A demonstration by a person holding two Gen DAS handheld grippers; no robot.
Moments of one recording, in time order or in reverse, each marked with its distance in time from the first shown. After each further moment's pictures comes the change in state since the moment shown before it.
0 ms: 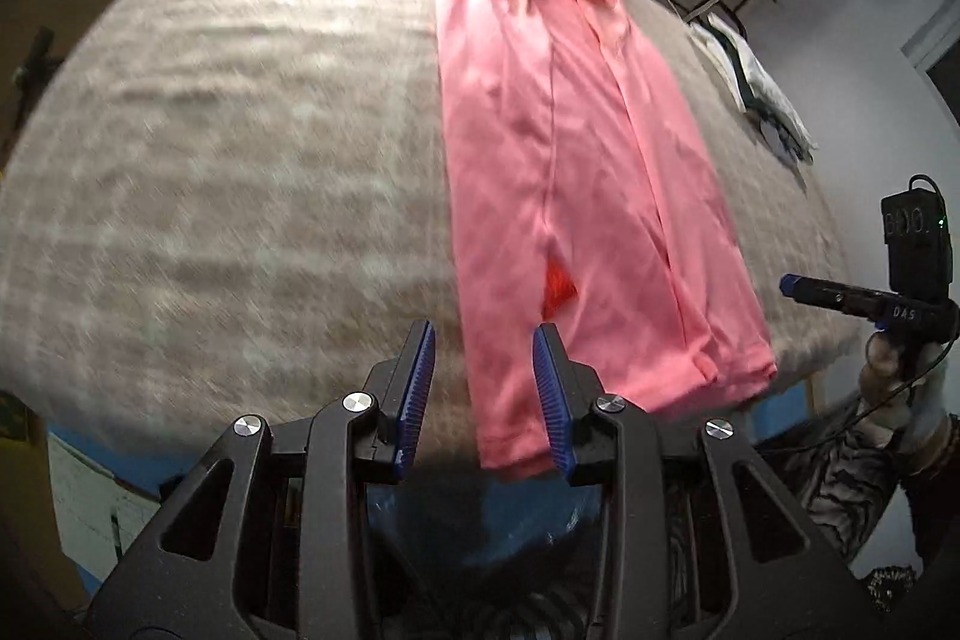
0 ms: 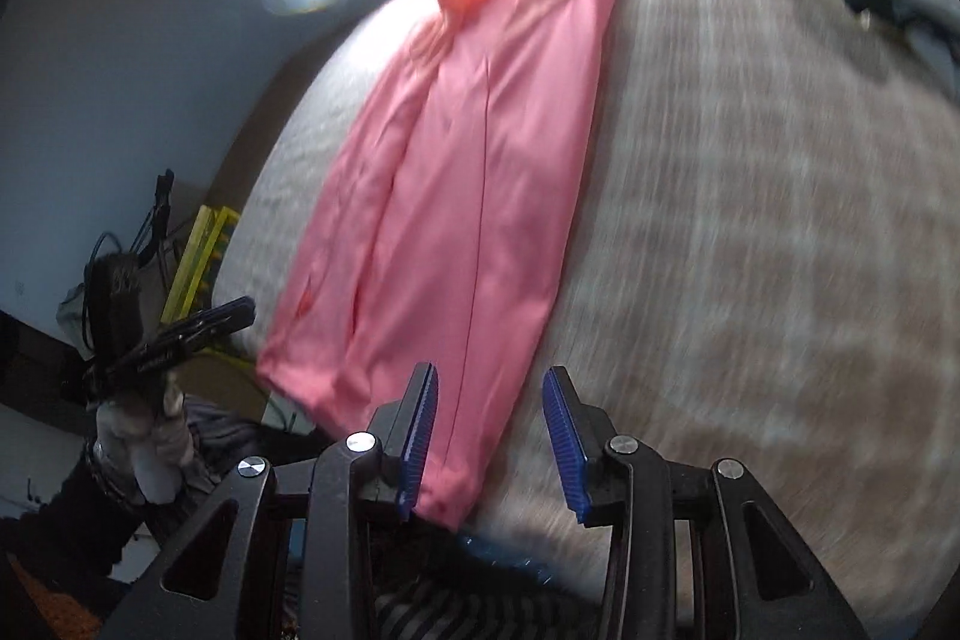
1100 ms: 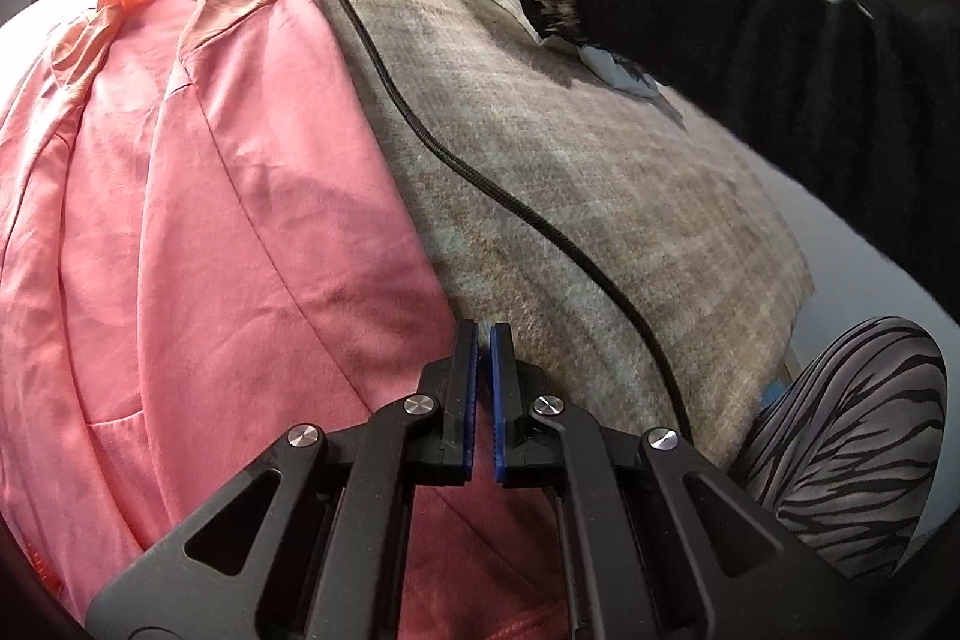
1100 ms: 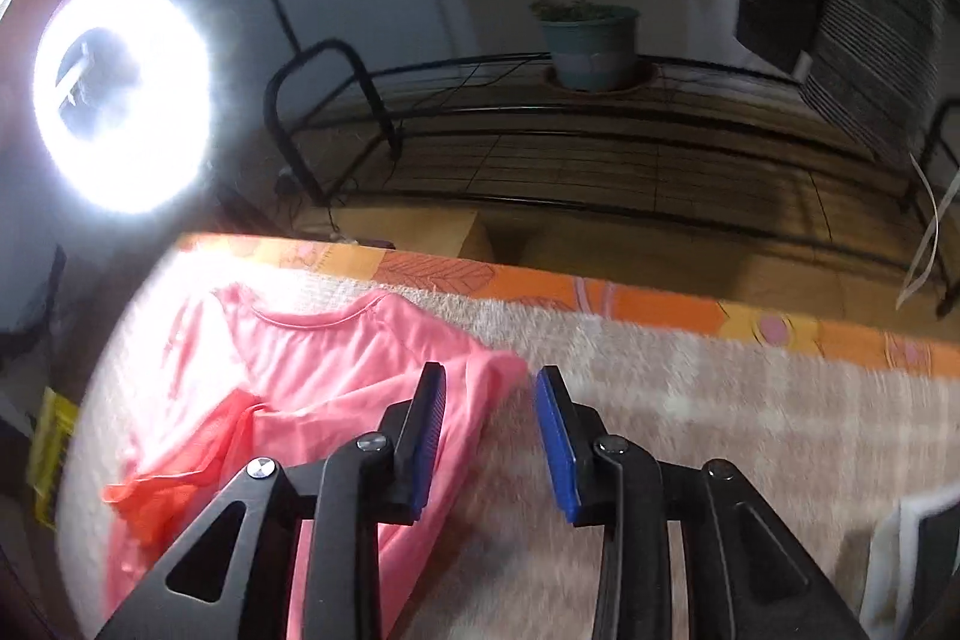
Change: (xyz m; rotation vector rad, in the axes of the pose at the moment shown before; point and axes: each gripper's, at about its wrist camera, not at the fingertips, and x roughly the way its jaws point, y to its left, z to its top) left arm 0.126 -0.201 0.038 0.322 -0.021 -0.225; right arm 0.085 -0.126 0.421 -0.113 -0.277 -0.229
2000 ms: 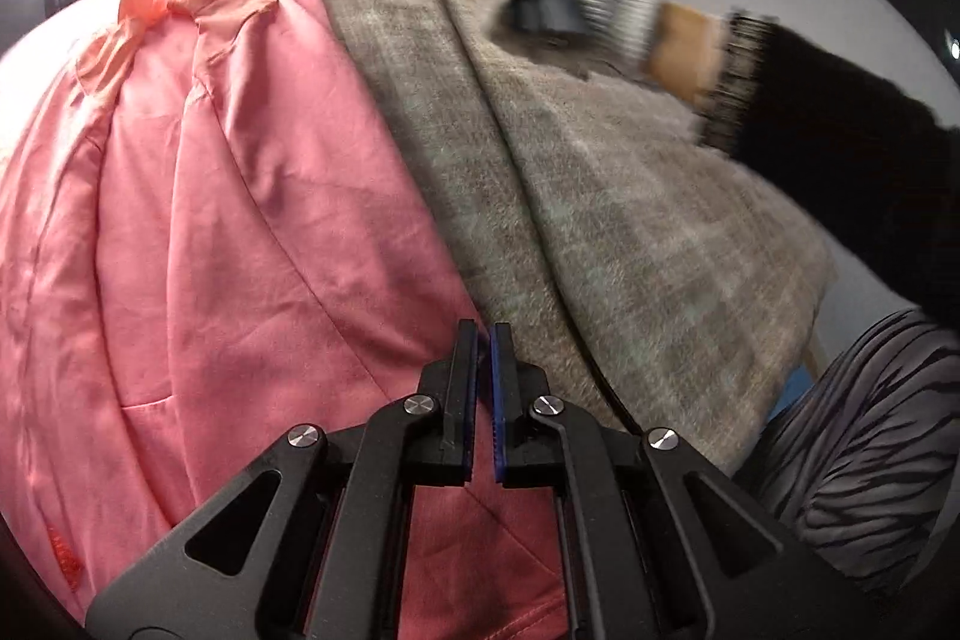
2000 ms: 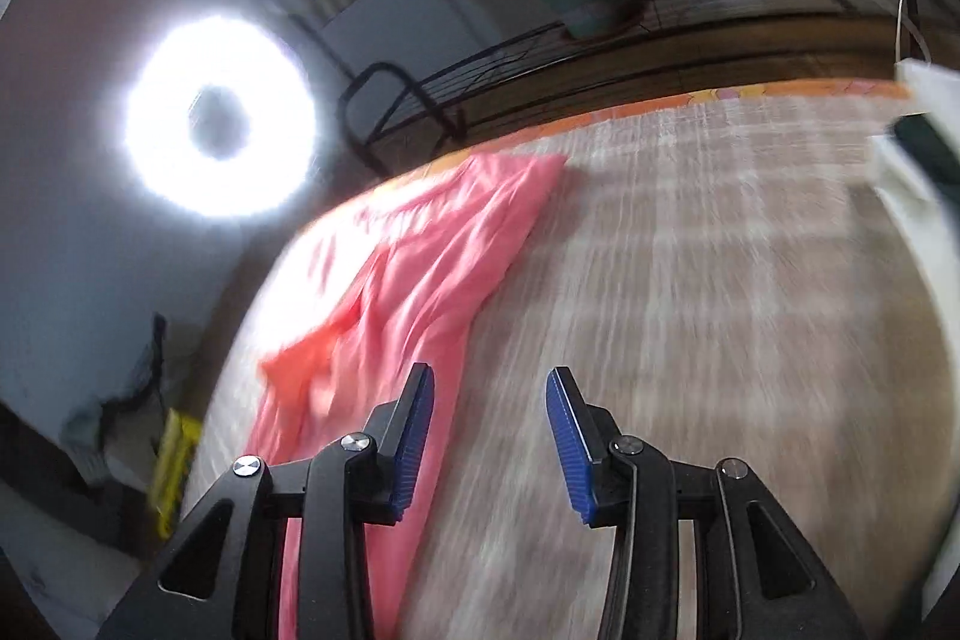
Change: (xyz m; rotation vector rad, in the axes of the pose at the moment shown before) left arm -0.011 -0.001 -0.008 0.009 -0.003 0.058; right arm -0.067 -0.015 -0.110 0.229 -0.020 0.265
